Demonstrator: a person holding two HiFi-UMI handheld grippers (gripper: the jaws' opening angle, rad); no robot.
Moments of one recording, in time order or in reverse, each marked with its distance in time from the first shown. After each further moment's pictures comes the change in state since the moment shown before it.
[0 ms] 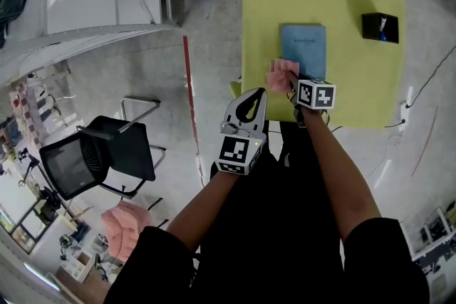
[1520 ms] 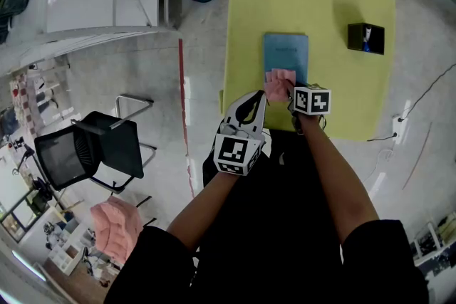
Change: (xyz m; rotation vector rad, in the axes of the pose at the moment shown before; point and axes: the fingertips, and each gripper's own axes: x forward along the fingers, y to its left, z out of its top) left arm 0.046 -0.053 0.011 -0.032 -0.026 0.047; right arm -0.037 -0.048 0.016 -0.069 0.074 0.007
